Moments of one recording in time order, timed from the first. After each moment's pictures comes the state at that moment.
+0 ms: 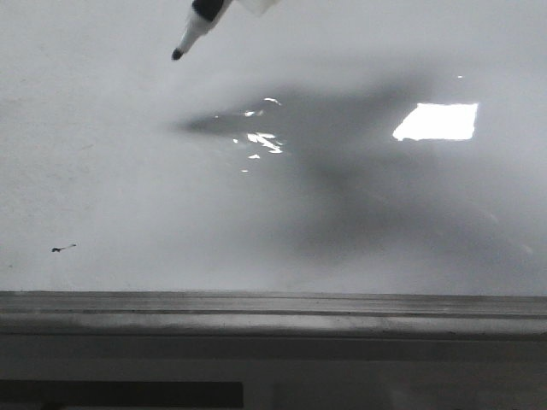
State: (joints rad) left arm -0.73 0.45 -0.37 0.11 0.13 0.05; right arm 0.78 1.07 -0.85 0.43 0.13 -0.22
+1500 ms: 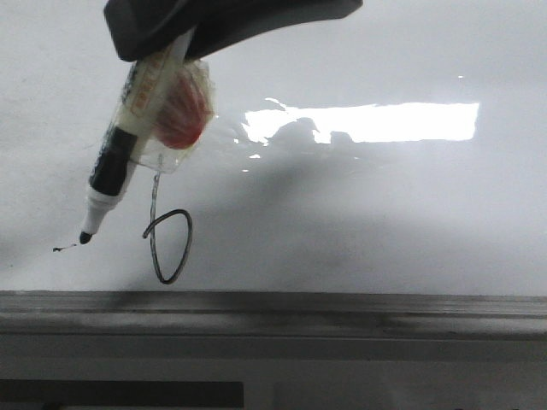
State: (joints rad) left arm -0.95 0.61 -0.36 0.03 0.11 0.11; right arm 0.96 1.19 -0.88 0.40 0.27 -0.26
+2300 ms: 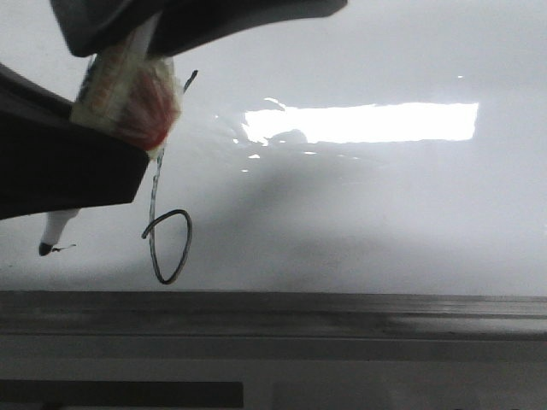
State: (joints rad) left arm -0.98 0.89 -0.36 0.01 -0.09 0.13; right arm 1.00 1.19 -0.88 0.39 0.26 -0.26
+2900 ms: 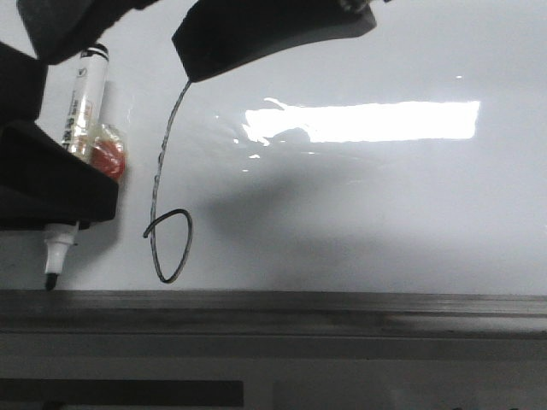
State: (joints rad) left arm -0.76 1.04 -0.42 -0.69 0.02 0.12; right arm 0.98 1.19 -0.88 0.40 0.29 -0.26
